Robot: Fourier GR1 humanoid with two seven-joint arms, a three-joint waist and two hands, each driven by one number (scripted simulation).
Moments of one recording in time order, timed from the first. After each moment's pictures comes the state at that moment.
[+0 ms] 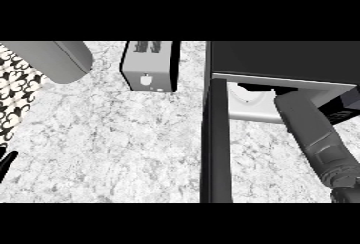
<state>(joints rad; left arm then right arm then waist) 0.32 0.08 0.43 -2.12 0.42 -0.68 0.04 -1.00 -0.25 -0.28 -0.14 0.44 -0.59 -0.72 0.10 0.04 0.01</state>
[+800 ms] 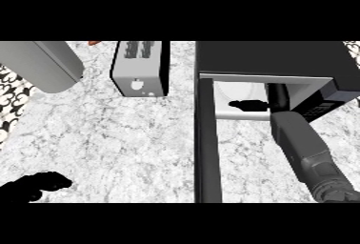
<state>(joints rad) 0.30 0.01 0.23 -2.16 0.35 -0.68 0.10 -0.89 -0.19 -0.43 -0.15 0.26 -0.18 -0.89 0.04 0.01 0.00</state>
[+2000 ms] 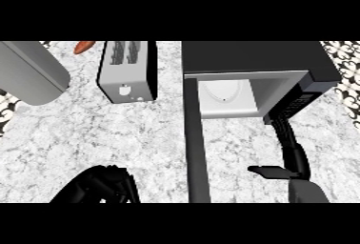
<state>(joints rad) 0.18 0.00 -0.26 -2.11 0.06 -0.43 0.15 -0.29 -0.13 -0.33 -0.58 0.17 0.14 -0.96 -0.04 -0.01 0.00</state>
